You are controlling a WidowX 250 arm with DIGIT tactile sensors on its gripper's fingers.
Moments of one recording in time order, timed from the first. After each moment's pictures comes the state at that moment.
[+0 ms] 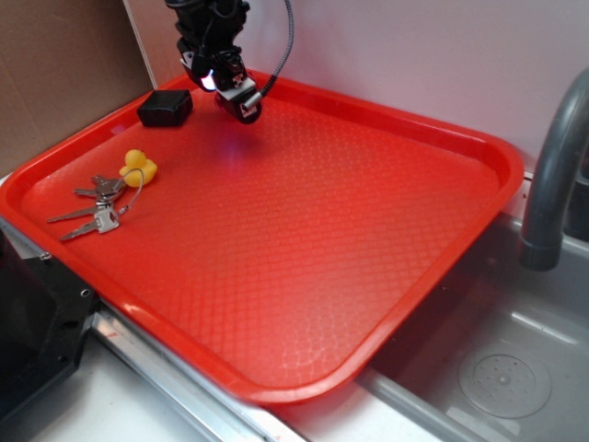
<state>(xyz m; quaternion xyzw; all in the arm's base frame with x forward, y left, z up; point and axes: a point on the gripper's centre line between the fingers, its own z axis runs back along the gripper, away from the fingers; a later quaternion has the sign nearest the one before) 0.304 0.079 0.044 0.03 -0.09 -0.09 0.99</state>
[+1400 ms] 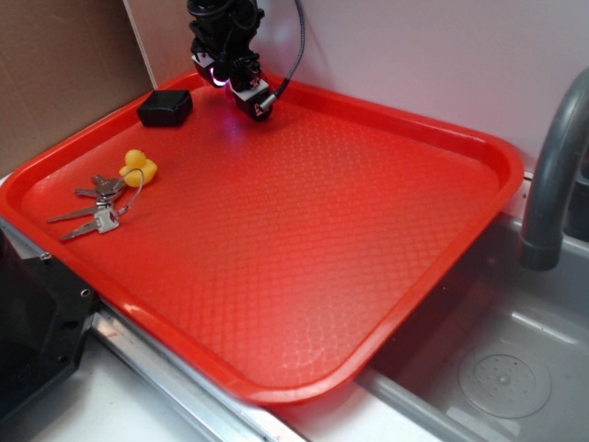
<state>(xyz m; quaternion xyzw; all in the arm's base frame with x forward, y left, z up) 0.328 0.104 0.029 0.08 -0.10 -0.04 0.99</state>
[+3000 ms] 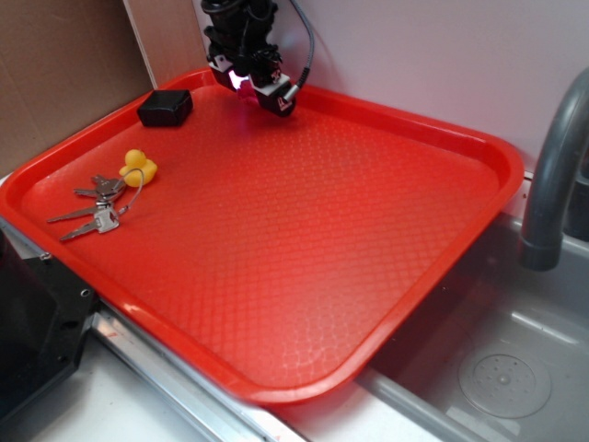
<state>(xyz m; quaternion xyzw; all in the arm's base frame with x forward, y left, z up) 0.343 0.081 0.024 0.02 -0.11 -0.03 0.99</state>
